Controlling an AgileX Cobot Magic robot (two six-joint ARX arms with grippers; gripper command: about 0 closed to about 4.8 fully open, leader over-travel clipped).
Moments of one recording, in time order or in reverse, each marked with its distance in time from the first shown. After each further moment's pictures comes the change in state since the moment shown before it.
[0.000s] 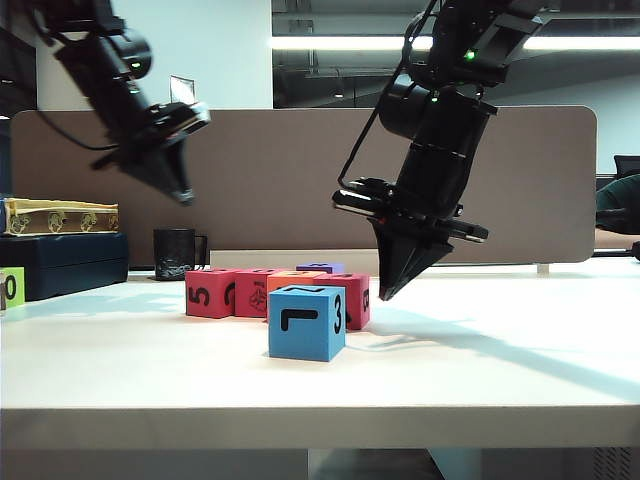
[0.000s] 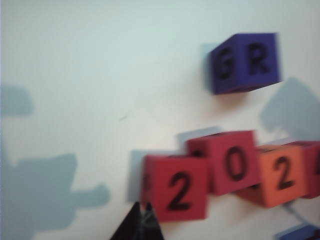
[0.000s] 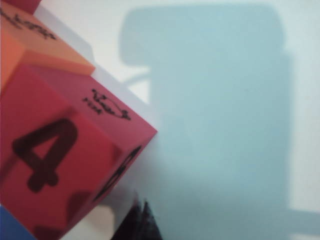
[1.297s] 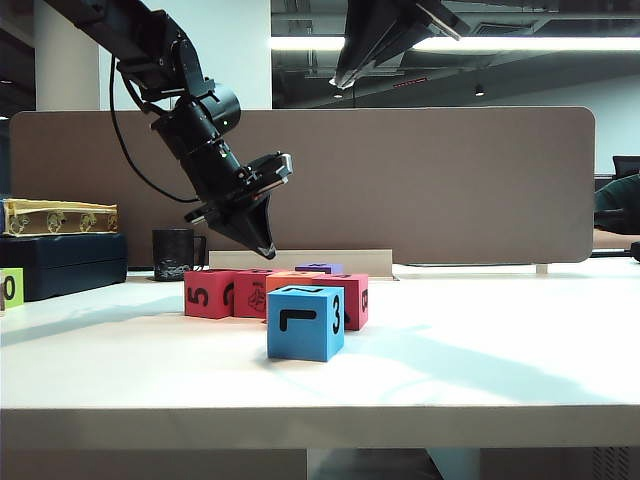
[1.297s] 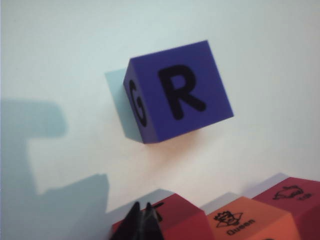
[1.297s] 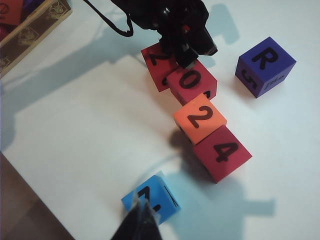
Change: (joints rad) left arm -0.180 0.162 0.000 0.195 -0.035 0.004; right arm 0.138 -0.436 0.001 -0.060 -0.026 -0.073
